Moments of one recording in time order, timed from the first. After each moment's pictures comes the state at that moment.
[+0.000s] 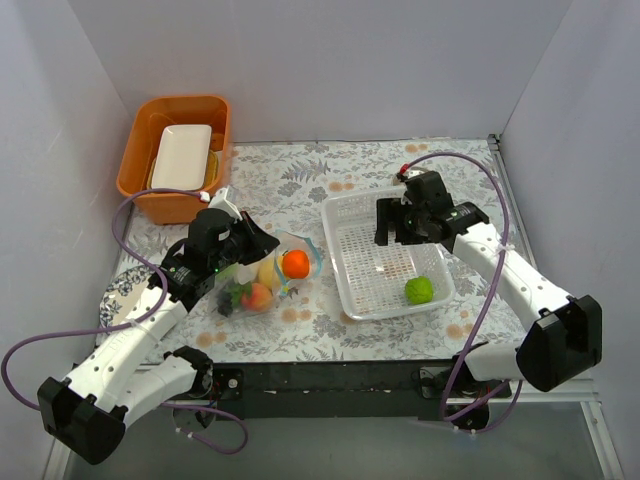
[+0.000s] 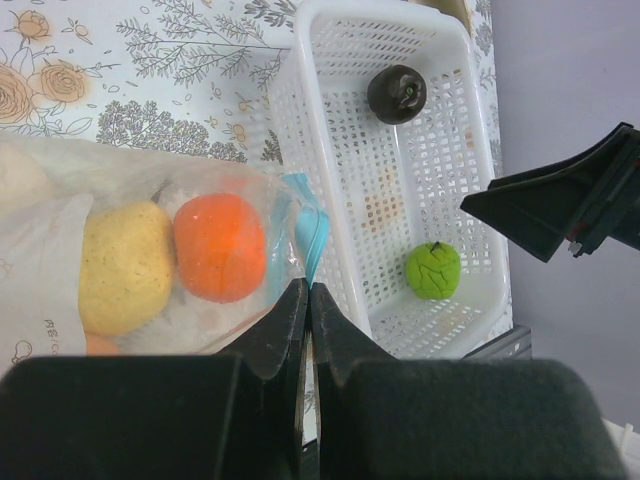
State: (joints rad) left arm -0.50 0.92 0.84 -0.39 0.07 -0.79; right arm 0.48 1.32 1.12 -0.66 -0.03 0.33
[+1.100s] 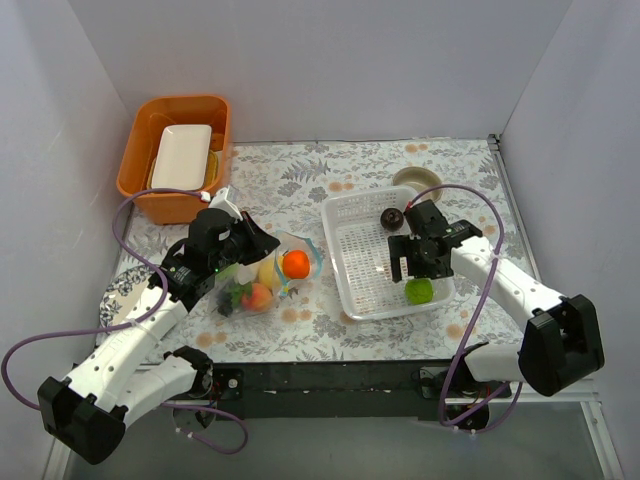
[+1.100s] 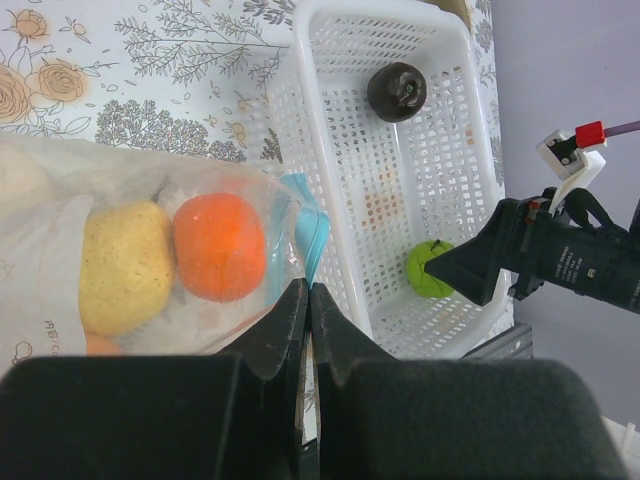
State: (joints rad) left arm -0.50 0.92 0.84 -0.39 0.07 -0.78; right arm 0.48 1.30 0.95 -0.84 0.09 0.34
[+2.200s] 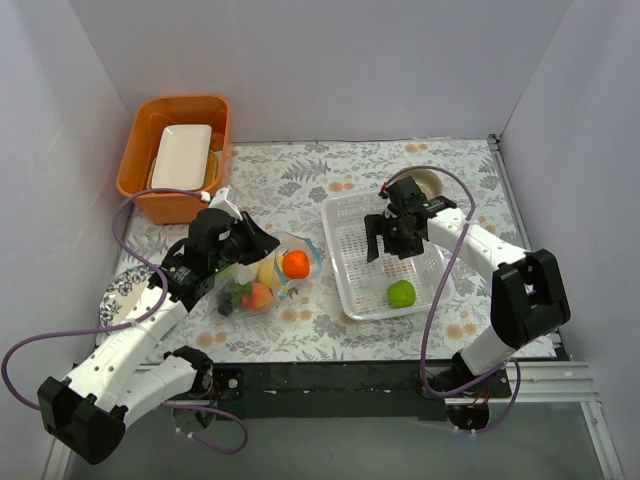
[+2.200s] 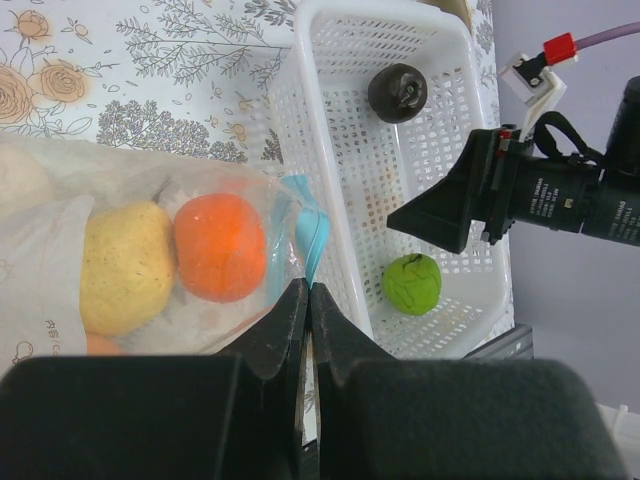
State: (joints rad) left arm -0.50 0.92 0.84 -0.39 0.07 -0.78; right arm 0.48 1.59 1.14 -0.71 -0.14 0.31
